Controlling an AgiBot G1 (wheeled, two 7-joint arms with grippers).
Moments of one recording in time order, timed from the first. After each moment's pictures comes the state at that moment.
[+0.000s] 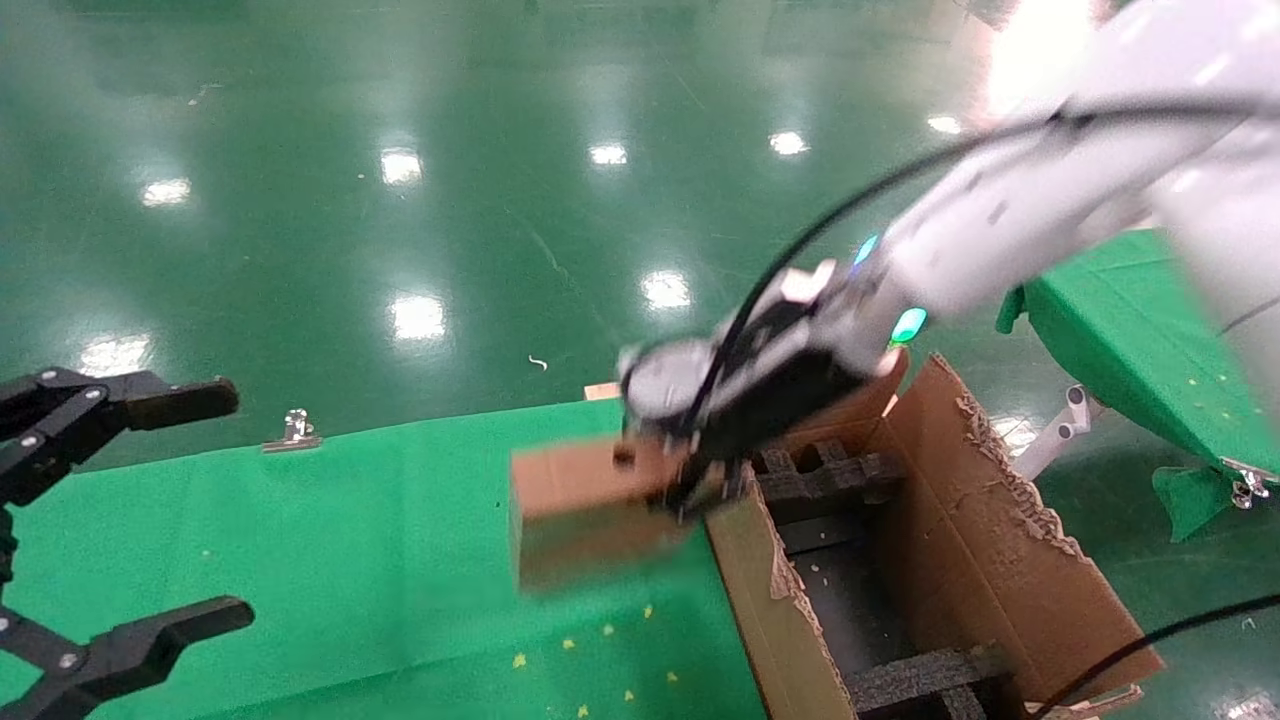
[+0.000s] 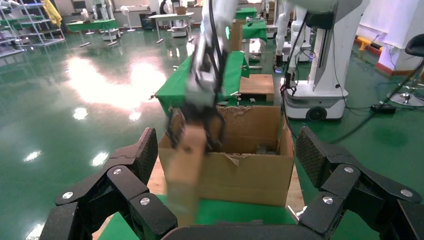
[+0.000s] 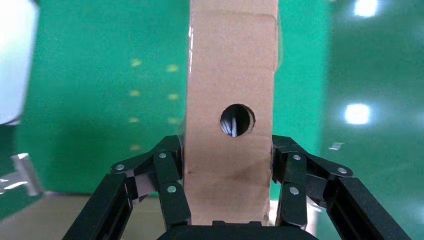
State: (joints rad) left arm -1.09 0.59 0.34 -1.26 0.68 1.47 -0.15; right arm 1.86 -0.96 -0.98 0.88 -1.54 -1.58 0.06
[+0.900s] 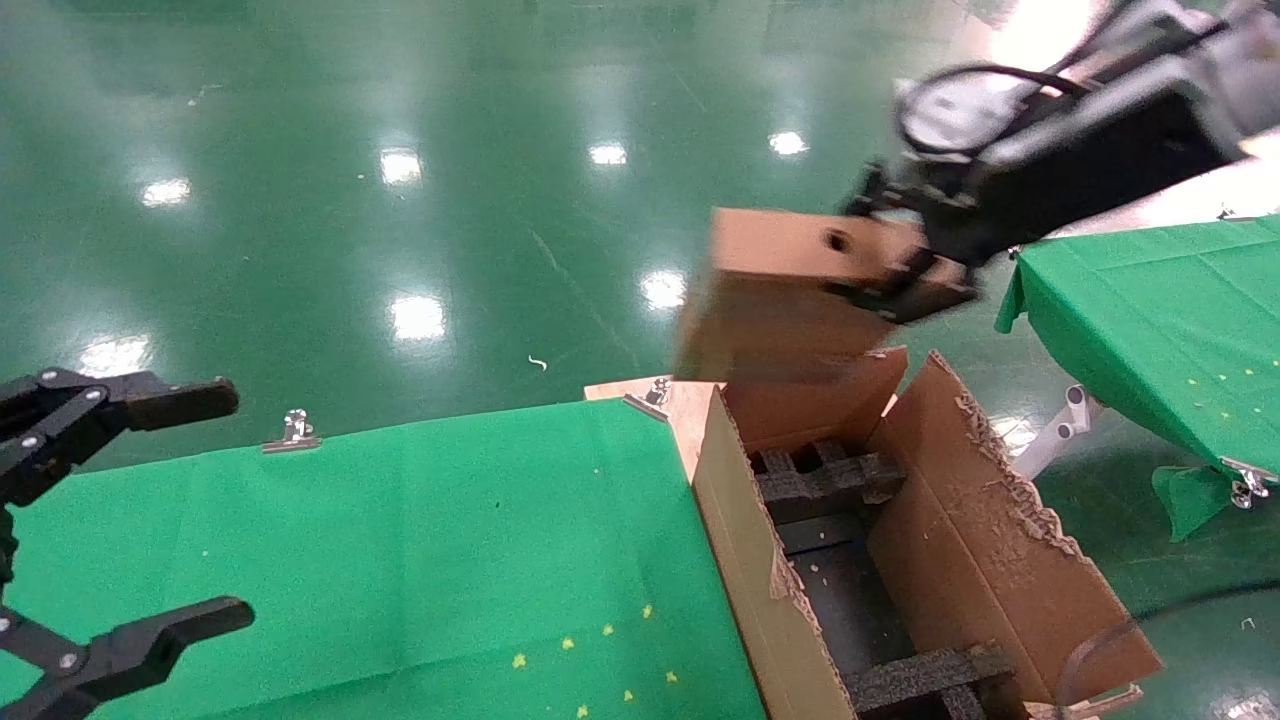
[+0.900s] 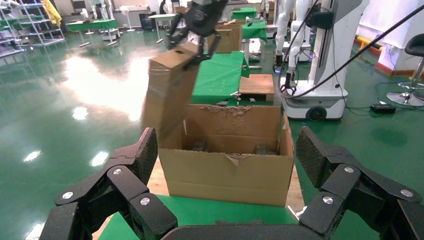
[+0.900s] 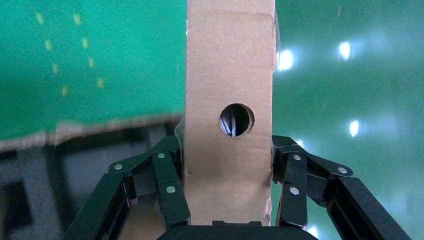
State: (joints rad) left arm -1.09 0.59 0.34 -1.26 0.68 1.47 -0.15; right arm 2.28 -0.70 -1.25 0.80 -1.43 -1.59 0.06
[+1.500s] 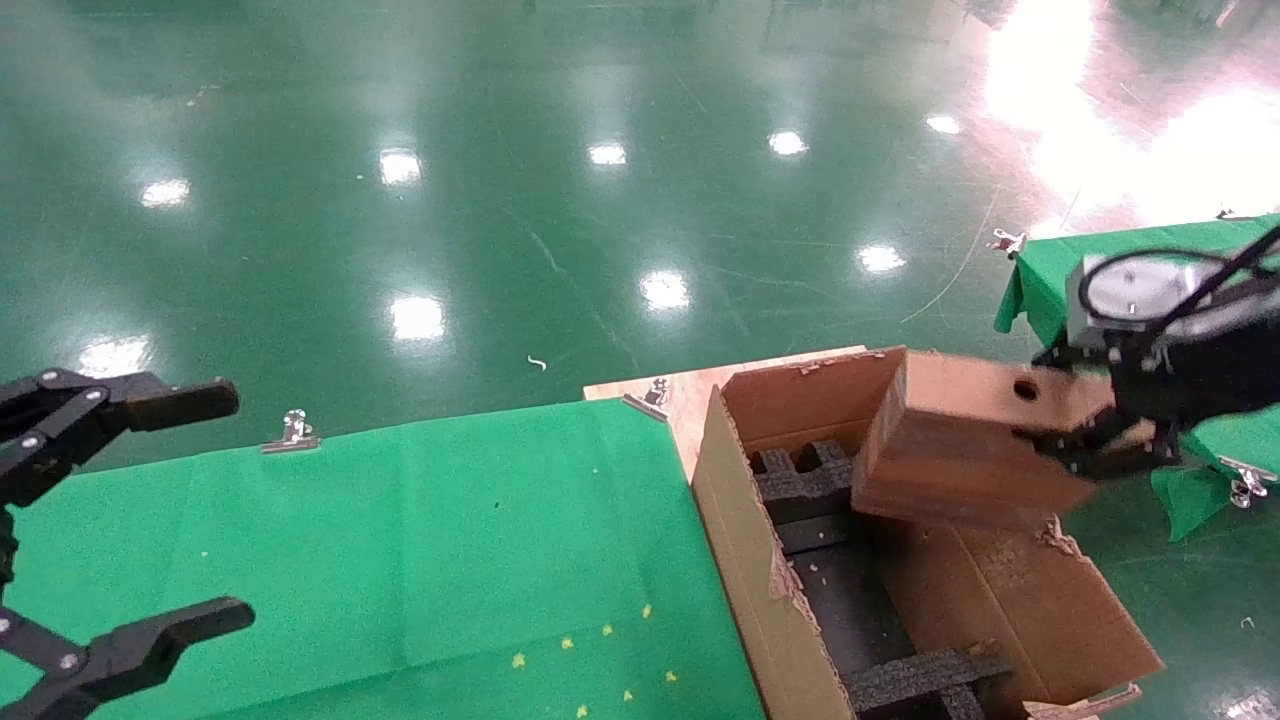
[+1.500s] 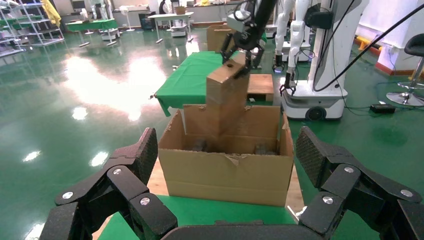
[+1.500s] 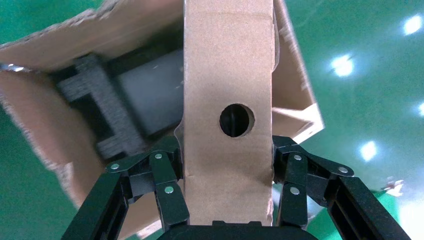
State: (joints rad) left arm -1.09 0.59 0.34 -1.26 0.68 1.47 -0.15; right arm 2.37 -0.41 -1.52 1.04 -1.46 -1.59 0.25
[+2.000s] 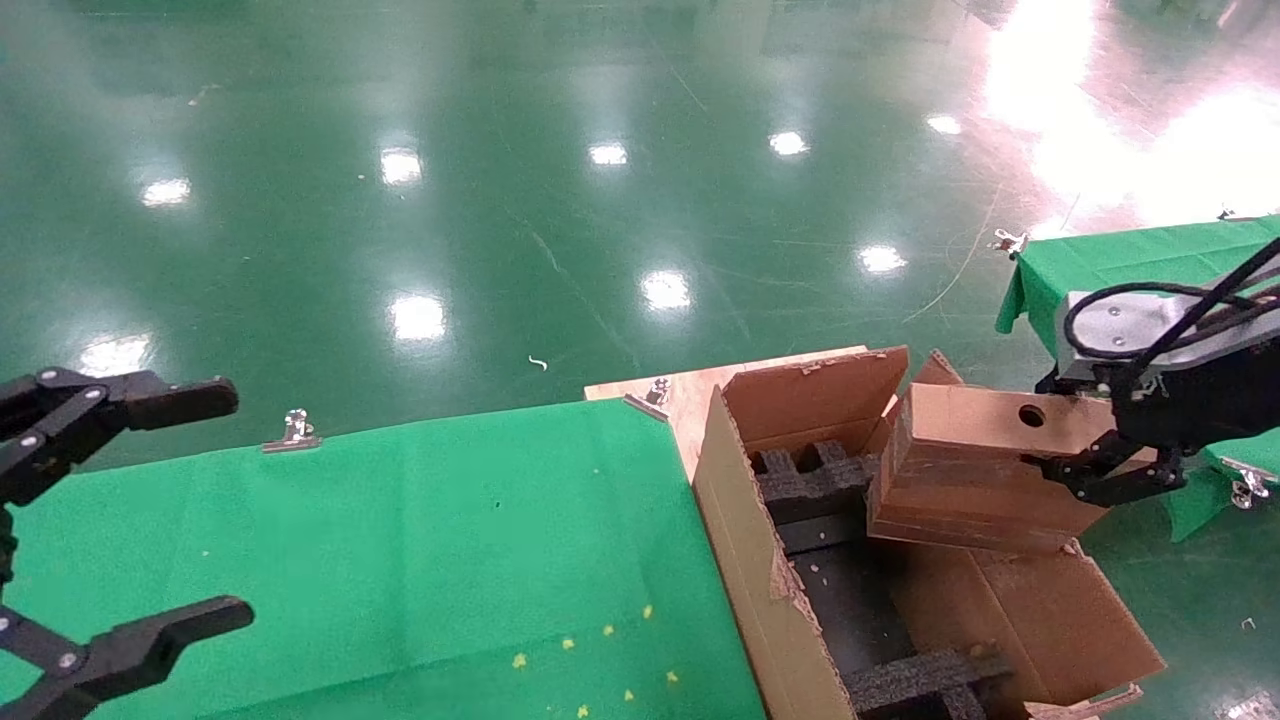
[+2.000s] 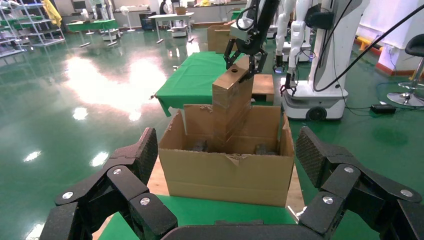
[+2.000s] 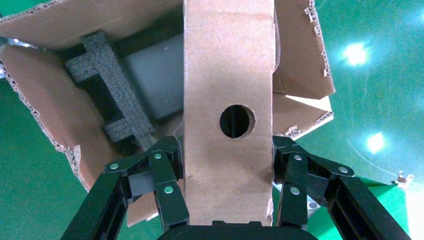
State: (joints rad) left arm -1.09 0.59 0.34 -1.26 0.68 1.47 -0.15; right arm 2.35 -0.39 -1.58 1.09 -1.46 -1.55 0.37
